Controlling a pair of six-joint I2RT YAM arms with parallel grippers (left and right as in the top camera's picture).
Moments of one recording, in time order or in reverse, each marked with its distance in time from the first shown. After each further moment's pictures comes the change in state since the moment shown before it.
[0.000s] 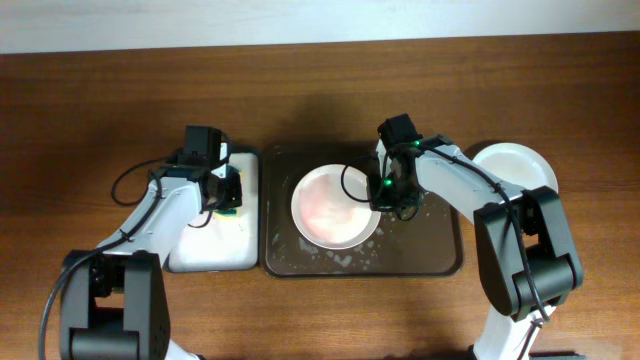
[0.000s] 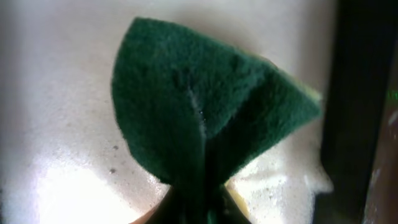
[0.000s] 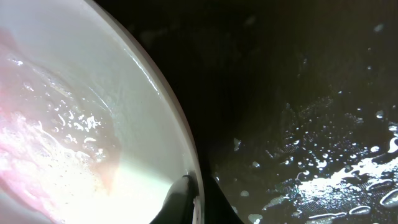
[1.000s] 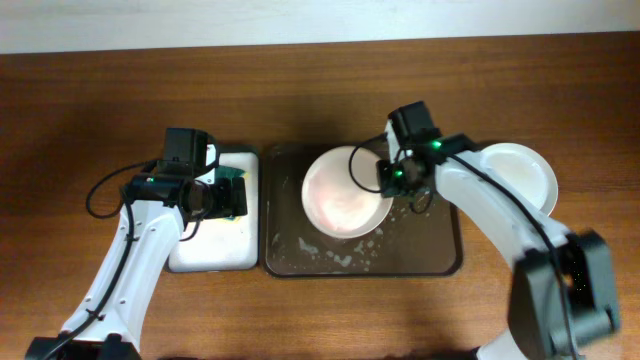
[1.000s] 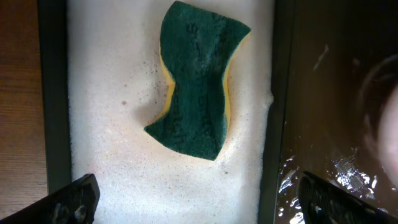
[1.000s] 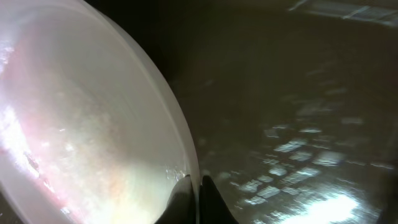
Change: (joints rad) left arm -0.001 -0.265 0.028 -0.268 0.022 -0.026; right arm 0.000 -0.229 -0.008 0.002 0.179 -0.068
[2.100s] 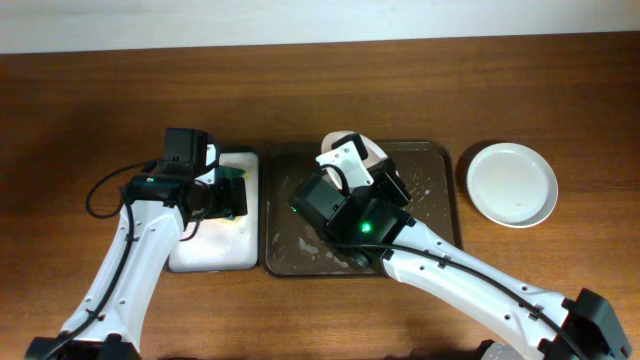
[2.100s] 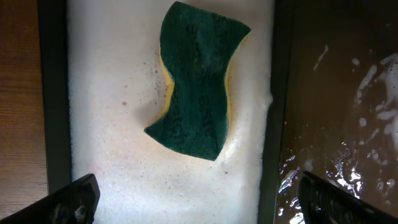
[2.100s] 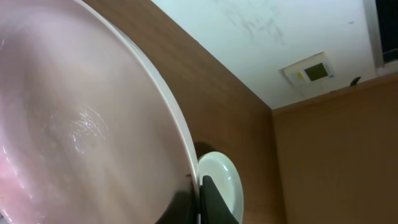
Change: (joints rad) left arm 0.000 0.000 0.000 0.001 0.000 0.000; right arm 0.562 -0.164 -0.001 -0.058 1.162 -0.048
